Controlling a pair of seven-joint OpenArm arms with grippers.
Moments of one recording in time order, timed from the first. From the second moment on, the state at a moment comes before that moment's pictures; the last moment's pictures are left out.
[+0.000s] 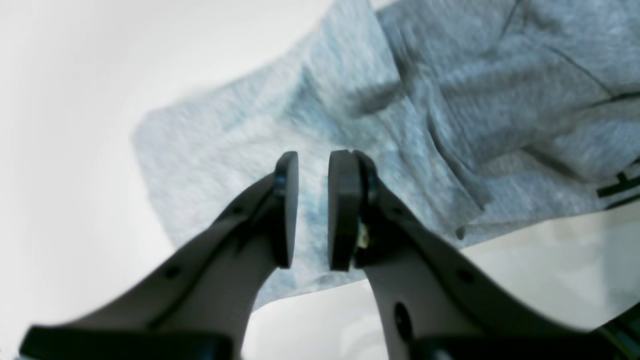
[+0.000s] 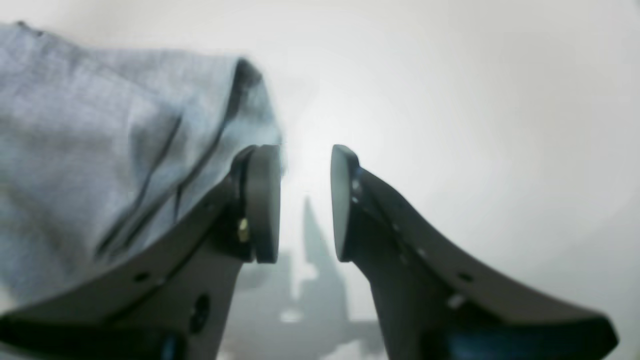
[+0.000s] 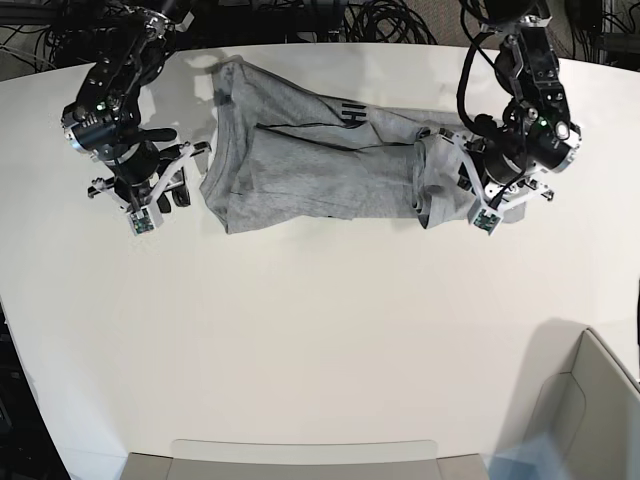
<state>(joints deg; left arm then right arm) 6.6 -7.7 -15.1 112.4 -15.5 -33.5 78.1 -6.4 -2.8 27.2 112.7 14.8 44.2 -68.4</state>
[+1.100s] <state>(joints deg) 9.4 -9.8 -15.2 110.3 -15.6 -33.5 77.8 -5.8 -7.1 32.2 89.7 34.2 44.1 -75.1</state>
